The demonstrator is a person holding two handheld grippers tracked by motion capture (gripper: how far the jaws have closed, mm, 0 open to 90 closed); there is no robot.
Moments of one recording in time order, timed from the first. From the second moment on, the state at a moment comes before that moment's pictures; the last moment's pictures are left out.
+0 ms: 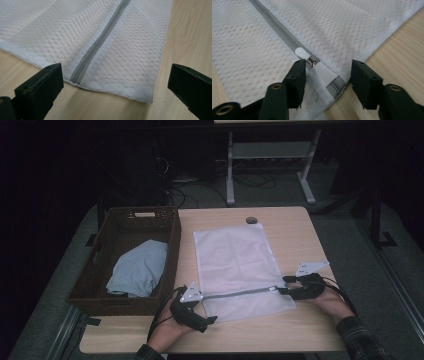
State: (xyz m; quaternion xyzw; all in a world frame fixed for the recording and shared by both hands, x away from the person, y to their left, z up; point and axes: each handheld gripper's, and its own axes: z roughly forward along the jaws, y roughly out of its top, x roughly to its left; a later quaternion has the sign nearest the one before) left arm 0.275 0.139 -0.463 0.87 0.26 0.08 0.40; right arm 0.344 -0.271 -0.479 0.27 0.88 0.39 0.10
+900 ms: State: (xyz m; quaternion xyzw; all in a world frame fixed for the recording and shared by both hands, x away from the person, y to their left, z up) left arm 0.275 0.138 -0.457 0.87 0.26 0.09 0.41; right arm 0.340 -0.269 -0.475 0.31 0.85 0.42 0.05
